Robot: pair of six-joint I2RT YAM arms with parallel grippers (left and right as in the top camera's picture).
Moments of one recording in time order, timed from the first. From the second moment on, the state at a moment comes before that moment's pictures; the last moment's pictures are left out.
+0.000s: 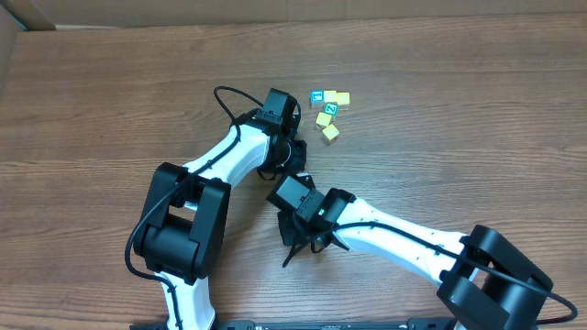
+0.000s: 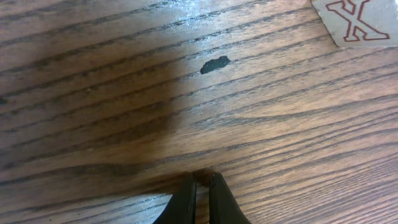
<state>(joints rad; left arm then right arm) -0.38 2.00 1.28 -0.61 0.20 -0.28 0.97 1.78 1.12 -0.58 -0.04 0.72</state>
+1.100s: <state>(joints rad) -0.38 2.00 1.28 -0.61 0.20 -0.28 0.77 1.78 1.07 -0.73 -0.22 1.16</state>
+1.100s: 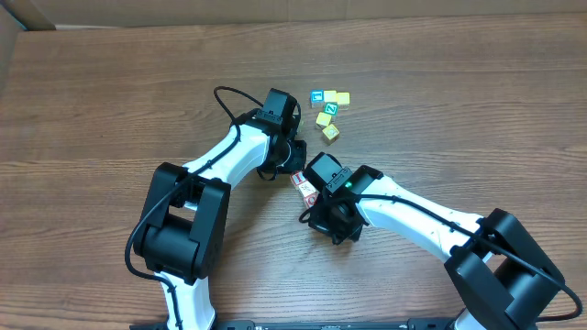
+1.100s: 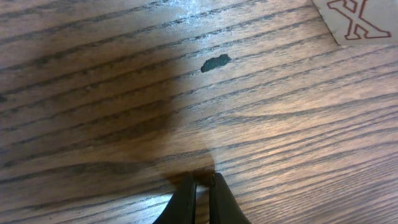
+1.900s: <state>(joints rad) -0.38 2.00 1.28 -0.61 0.20 -0.27 0.78 1.78 1.05 -0.64 -0.21 1.25</state>
